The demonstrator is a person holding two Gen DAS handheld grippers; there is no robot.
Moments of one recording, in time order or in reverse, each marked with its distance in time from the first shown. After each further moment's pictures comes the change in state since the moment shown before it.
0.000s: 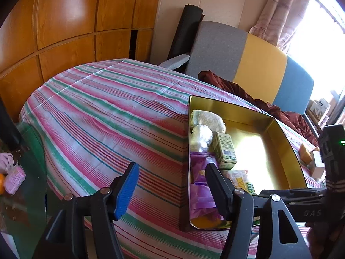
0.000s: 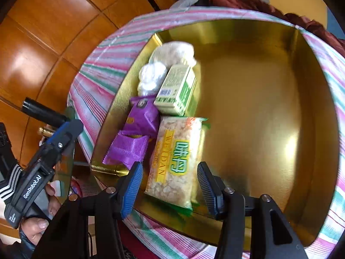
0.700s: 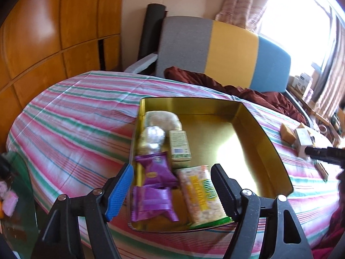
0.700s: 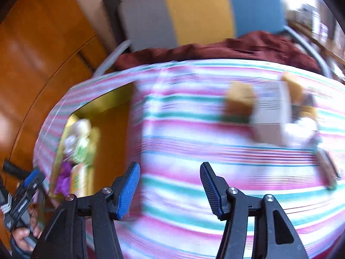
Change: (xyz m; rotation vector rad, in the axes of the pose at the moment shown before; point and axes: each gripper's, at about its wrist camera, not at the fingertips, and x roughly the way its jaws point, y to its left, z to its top) left arm -0.005 -0.082 0.004 0.186 0.019 -0.083; right arm -0.156 -0.158 -0.036 0.293 -0.309 -0.299
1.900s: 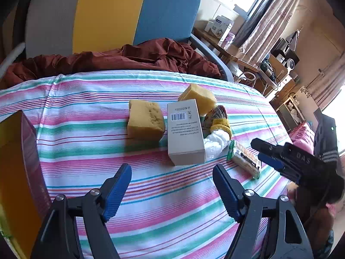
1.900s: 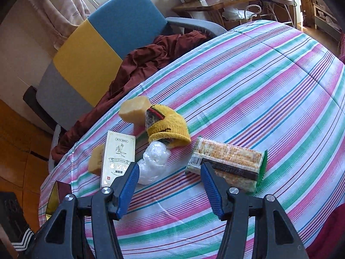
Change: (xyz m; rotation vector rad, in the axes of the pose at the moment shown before) left arm 0.126 -0.330 0.053 0.244 0.333 -0.535; right arm -0.046 -0.212 0.000 0.575 -0.183 -0.140
